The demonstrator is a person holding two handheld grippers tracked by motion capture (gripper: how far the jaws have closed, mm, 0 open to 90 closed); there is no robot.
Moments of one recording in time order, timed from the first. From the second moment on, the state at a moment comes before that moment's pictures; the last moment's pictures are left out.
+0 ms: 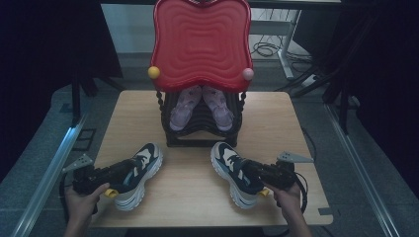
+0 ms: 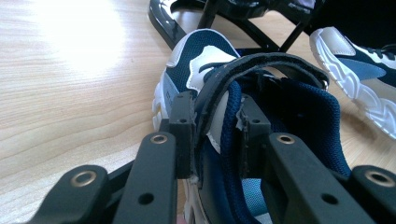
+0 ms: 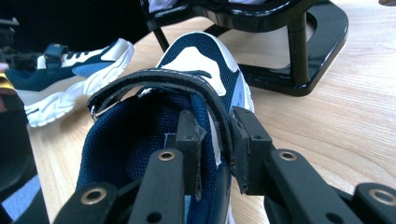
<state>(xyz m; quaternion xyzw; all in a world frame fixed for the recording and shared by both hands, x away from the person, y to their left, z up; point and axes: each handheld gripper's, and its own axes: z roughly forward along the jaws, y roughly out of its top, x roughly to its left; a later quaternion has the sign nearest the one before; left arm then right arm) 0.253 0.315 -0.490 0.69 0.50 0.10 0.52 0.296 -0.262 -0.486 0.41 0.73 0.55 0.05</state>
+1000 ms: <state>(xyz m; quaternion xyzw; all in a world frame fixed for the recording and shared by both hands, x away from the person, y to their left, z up) 0.244 0.322 -0.465 0.62 0.49 0.10 0.60 0.279 -0.307 -0.491 0.47 0.61 0.64 0.08</state>
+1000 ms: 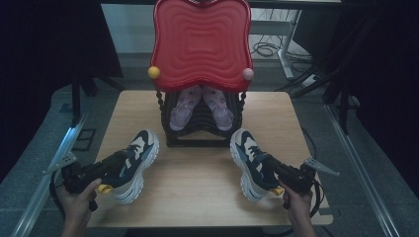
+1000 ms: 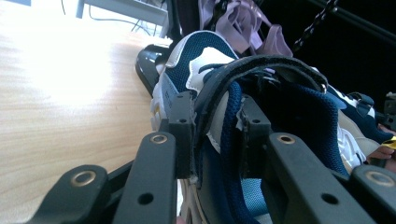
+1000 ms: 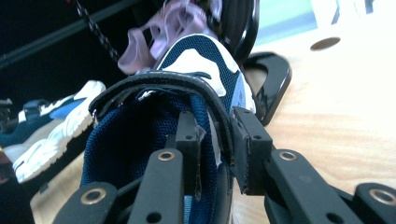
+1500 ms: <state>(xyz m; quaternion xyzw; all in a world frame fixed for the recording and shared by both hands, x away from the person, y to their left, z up) 0.252 0.334 -0.440 0.59 0.48 0.12 0.63 0.290 -0.322 -0.477 0.48 0.55 0.68 0.09</state>
